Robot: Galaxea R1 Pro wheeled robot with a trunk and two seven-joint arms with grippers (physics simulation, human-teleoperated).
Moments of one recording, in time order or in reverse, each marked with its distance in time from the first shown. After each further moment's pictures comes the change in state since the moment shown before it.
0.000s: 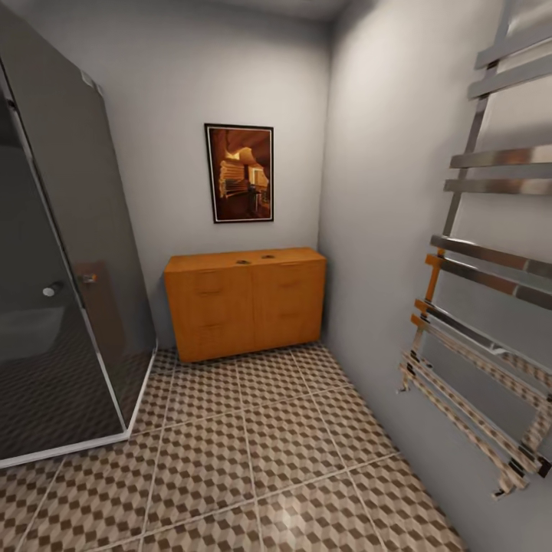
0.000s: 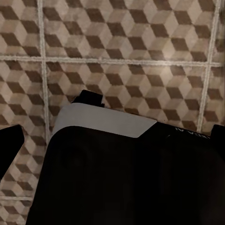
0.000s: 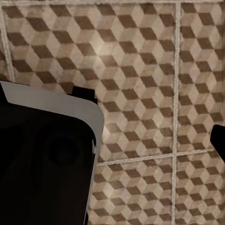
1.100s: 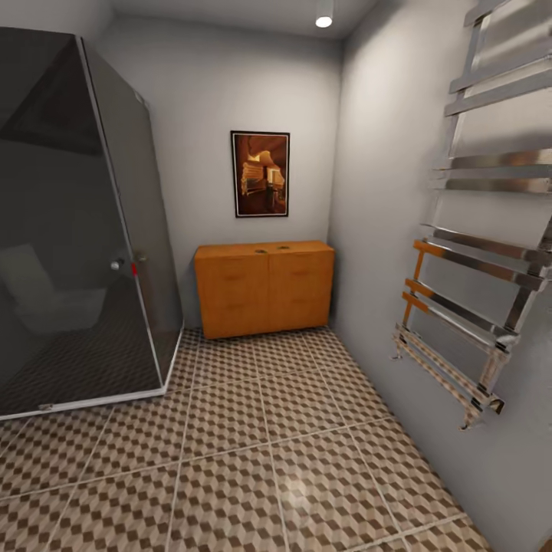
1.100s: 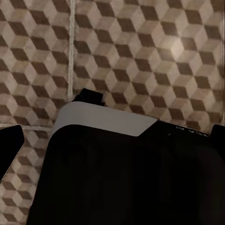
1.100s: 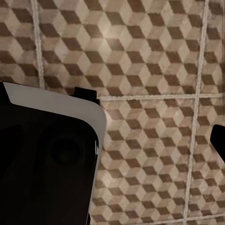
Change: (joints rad) left arm 0.000 0.000 -0.001 0.000 0.000 0.003 0.000; right arm 0.000 0.003 0.001 0.000 -0.001 -0.007 0.001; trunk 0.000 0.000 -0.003
